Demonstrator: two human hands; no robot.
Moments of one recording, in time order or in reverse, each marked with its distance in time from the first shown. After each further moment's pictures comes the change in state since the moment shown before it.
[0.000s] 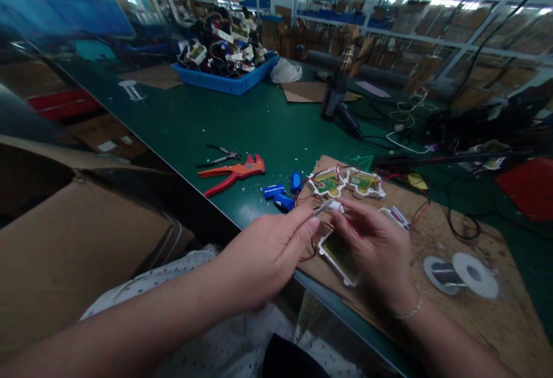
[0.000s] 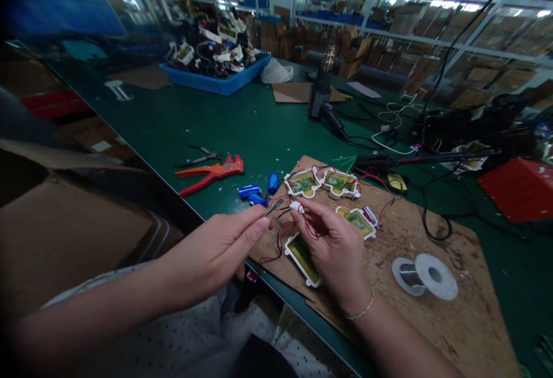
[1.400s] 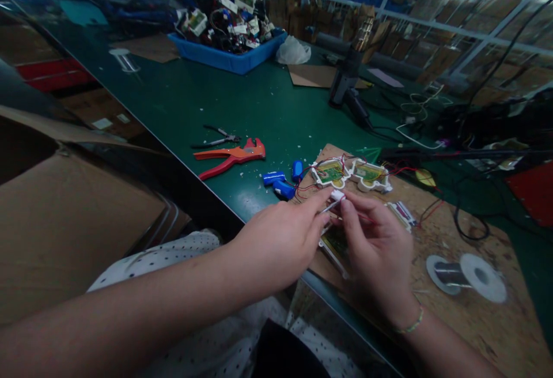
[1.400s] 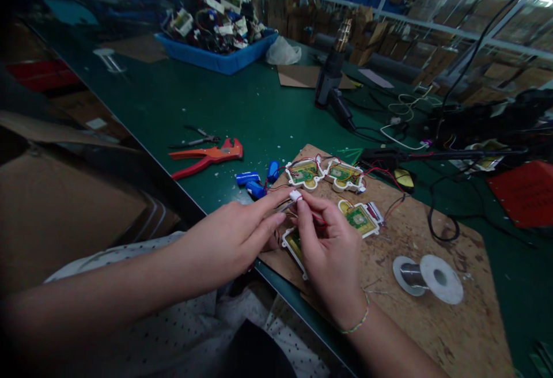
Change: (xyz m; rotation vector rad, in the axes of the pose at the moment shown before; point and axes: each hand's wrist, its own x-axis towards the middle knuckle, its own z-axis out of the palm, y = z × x) left_hand 0.018 -0.005 0.024 0.166 0.014 -0.113; right_hand -0.009 -0.011 0.013 0.163 0.030 0.169
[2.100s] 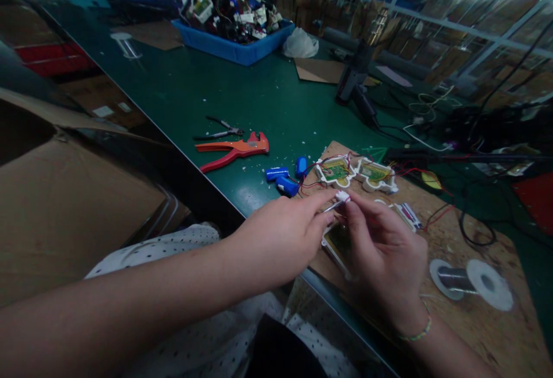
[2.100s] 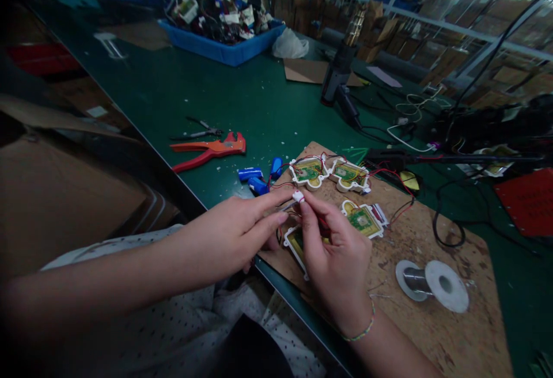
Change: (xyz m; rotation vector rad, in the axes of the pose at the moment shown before) left_hand 0.000 -0.006 -0.001 -0.143 0.043 0.024; right_hand -0.003 -0.005 -0.006 -0.258 0.014 -0.166
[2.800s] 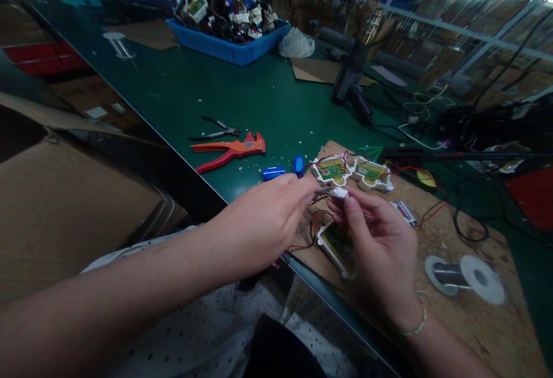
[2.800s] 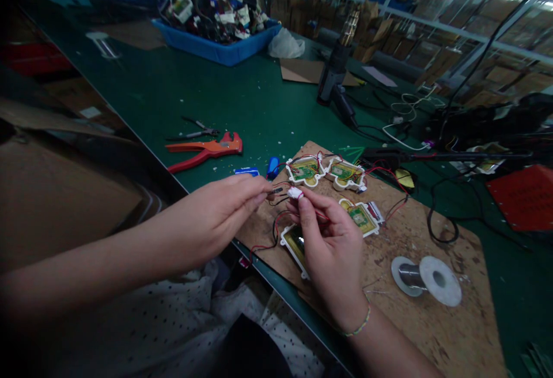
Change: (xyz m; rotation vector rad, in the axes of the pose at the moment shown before) left_hand 0.003 -0.008 -0.019 0.175 0.054 0.135; right_hand 0.005 -0.002 0.008 0.461 -0.012 0.266
